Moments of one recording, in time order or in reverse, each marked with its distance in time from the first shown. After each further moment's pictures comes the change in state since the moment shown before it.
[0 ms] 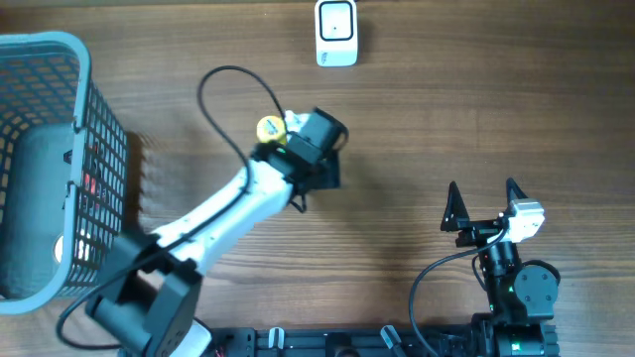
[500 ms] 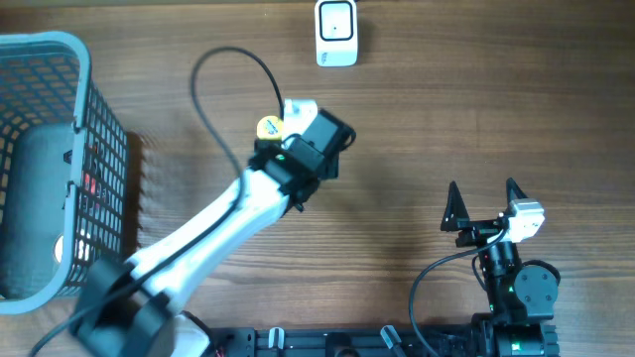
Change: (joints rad) left arm -0.036 -0.145 0.060 -0.027 -0.279 0.084; right arm 0.000 0.000 0.000 0.000 0.000 0.000
